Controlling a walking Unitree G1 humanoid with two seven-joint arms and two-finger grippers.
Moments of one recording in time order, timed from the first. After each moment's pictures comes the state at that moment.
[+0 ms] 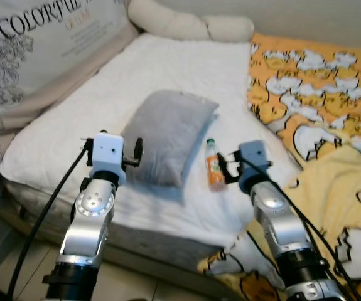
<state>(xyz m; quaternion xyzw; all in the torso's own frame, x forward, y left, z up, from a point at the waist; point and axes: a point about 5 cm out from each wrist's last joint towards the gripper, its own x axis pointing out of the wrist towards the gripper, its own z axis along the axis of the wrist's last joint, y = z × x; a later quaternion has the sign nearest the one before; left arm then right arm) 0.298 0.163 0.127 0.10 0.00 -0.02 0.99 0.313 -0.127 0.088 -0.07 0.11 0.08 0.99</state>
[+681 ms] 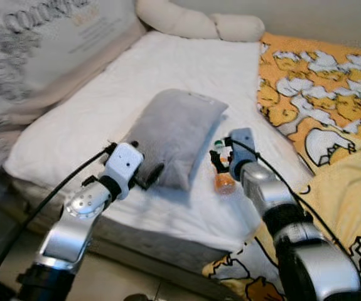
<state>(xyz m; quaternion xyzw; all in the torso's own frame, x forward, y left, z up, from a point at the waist) 0.279 0.156 0.123 0.19 0.06 -0.28 0.94 0.361 -0.124 0.080 -0.04 0.23 0.08 0.97</state>
